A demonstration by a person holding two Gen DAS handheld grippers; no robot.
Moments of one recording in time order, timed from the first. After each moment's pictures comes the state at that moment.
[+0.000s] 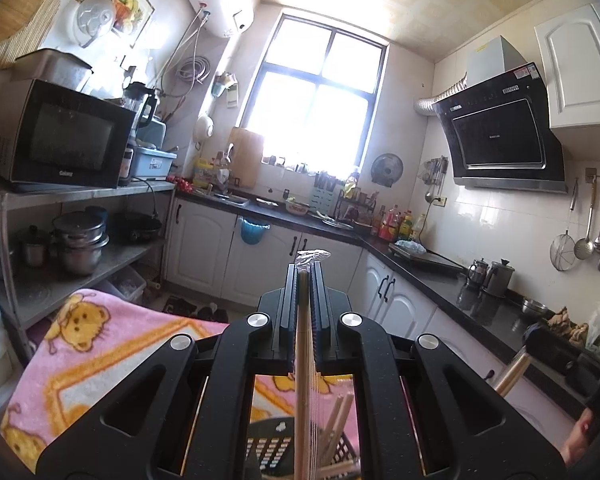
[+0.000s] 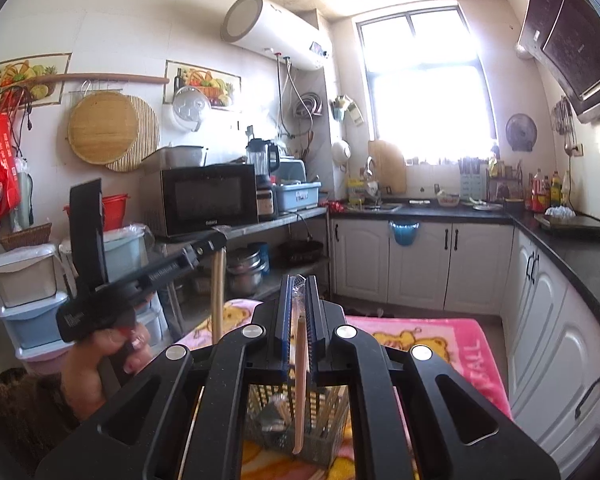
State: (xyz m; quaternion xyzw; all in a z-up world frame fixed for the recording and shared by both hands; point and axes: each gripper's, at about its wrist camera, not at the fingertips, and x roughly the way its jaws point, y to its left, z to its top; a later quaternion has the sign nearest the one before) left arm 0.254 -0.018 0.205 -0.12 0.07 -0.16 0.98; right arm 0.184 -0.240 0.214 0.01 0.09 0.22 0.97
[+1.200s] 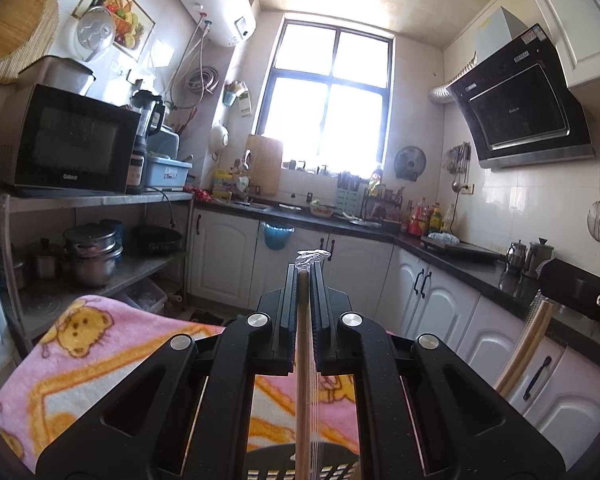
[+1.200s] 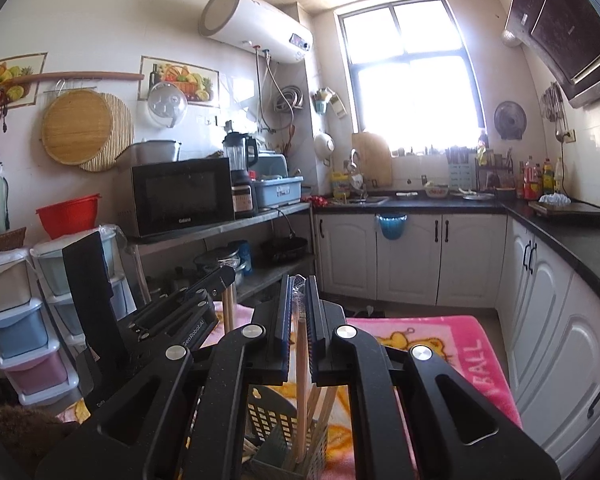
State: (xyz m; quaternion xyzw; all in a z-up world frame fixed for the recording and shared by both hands) left arm 0.306 -0.063 0.136 -0.08 0.05 -0.11 0.99; right arm 0.258 -0.241 0.170 0.02 0.11 0.20 0.97
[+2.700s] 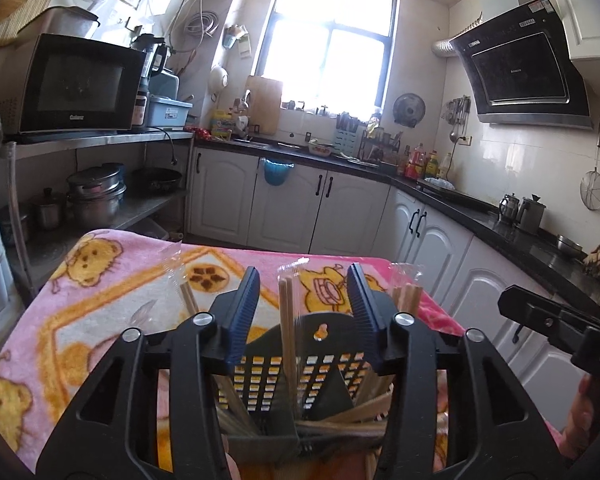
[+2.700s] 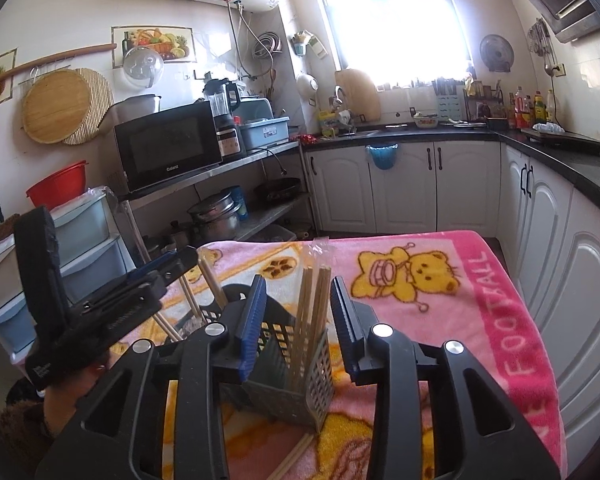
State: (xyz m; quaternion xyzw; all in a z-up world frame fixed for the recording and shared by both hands) left arm 0.270 -0.033 0.090 -0.08 0.16 -0.13 0.98; right arm 0.242 -0.250 0.102 0.06 0.21 0.19 0.96
